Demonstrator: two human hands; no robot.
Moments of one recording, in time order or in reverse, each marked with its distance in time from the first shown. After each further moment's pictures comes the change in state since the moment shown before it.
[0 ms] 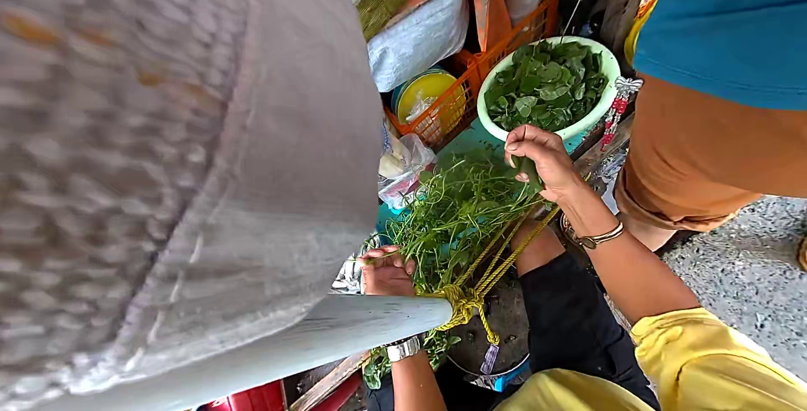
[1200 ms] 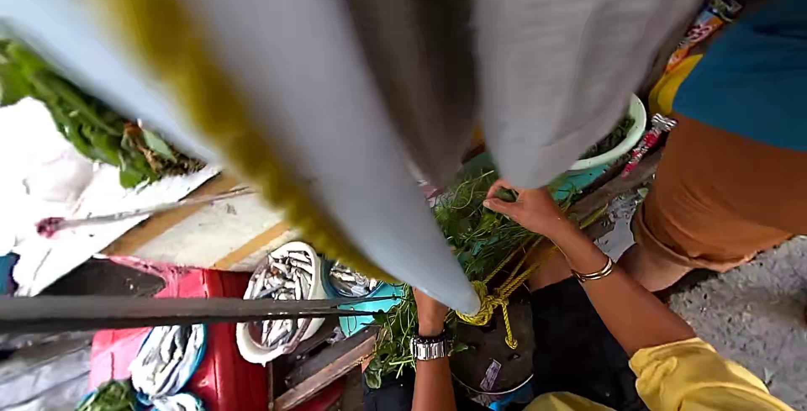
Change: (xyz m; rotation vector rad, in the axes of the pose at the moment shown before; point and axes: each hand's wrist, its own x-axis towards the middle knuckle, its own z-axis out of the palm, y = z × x) left_hand -0.025 -0.010 0.020 0.235 -0.011 -0.080; right_hand -0.020 -0.002 0.073 -0.808 -0.198 -0.165
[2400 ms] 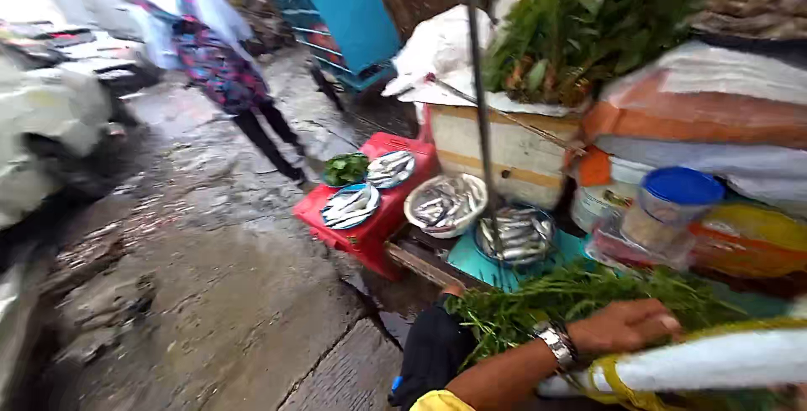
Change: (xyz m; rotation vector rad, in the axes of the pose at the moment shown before) left_hand 0.014 0.019 0.047 0.496 -0.217 0.228; right_hand 0.002 0.026 -0.016 0.638 -0.074 0.291
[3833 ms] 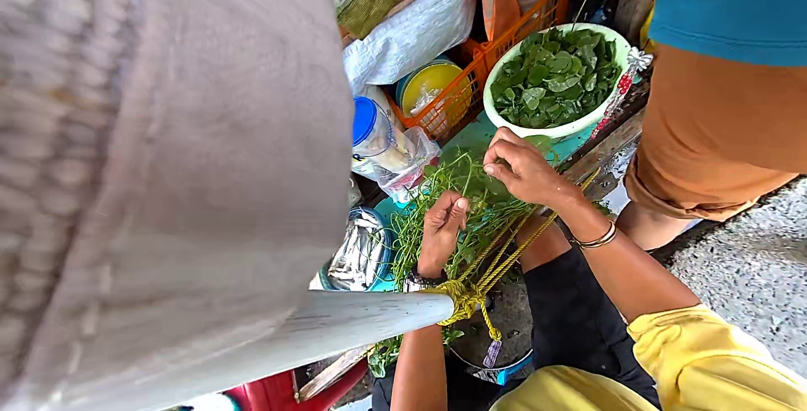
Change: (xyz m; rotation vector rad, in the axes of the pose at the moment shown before) left_hand 0.050 -0.025 0.016 -0.080 -0.342 -0.035; right_hand 0.009 0.006 -0.024 -0.671 0.032 -0.473
